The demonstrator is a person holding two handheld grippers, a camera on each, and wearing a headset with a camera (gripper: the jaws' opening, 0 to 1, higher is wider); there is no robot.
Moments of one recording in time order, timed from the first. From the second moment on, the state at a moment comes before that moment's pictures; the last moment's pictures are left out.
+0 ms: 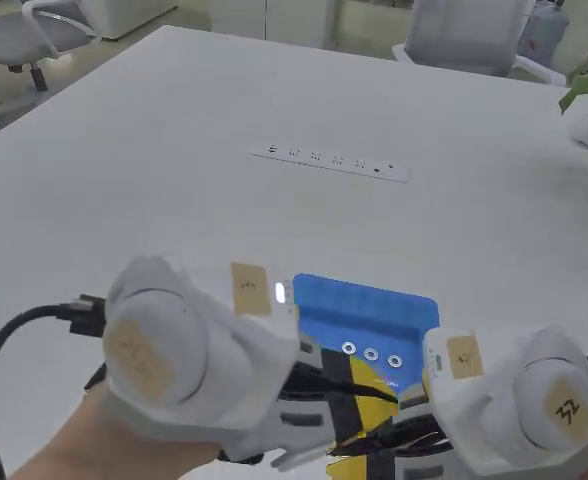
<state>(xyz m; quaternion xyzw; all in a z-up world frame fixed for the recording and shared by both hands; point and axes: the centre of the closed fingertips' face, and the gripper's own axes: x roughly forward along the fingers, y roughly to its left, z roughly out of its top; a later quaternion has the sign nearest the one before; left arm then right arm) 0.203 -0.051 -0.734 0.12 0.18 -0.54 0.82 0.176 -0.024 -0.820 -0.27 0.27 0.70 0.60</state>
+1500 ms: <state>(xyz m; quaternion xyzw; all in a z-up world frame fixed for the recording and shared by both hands) 0.203 -0.067 -0.788 0.11 0.25 -0.58 0.77 0.198 -0.032 -0.751 -0.17 0.21 0.70 0.66</state>
